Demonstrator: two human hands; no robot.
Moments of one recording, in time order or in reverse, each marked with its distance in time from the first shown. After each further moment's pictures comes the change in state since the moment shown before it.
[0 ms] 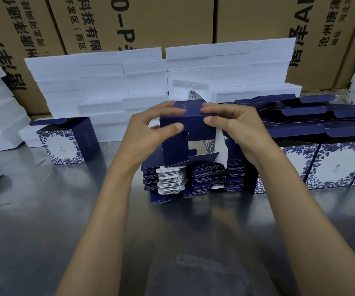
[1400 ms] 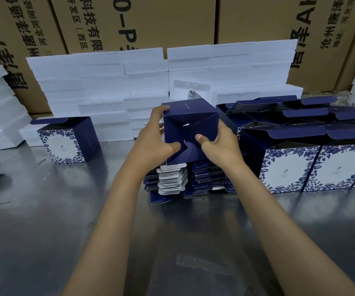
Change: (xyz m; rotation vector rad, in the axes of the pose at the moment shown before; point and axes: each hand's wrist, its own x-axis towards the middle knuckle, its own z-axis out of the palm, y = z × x) left_hand 0.006 -0.031 0.007 0.244 -0.022 -0.074; right_hand -0.003 0.041 0.037 -0.333 0.145 0.084
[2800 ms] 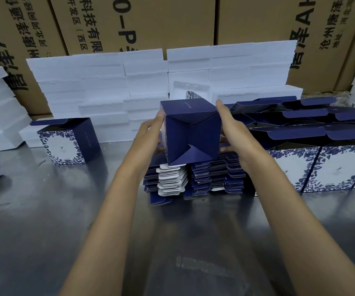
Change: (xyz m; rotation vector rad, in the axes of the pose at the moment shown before) left_hand 0.001 0.004 0.001 -0.397 0.059 -0.368; right_hand 0.009 -0.026 -0.035 0.107 -0.167 0.333
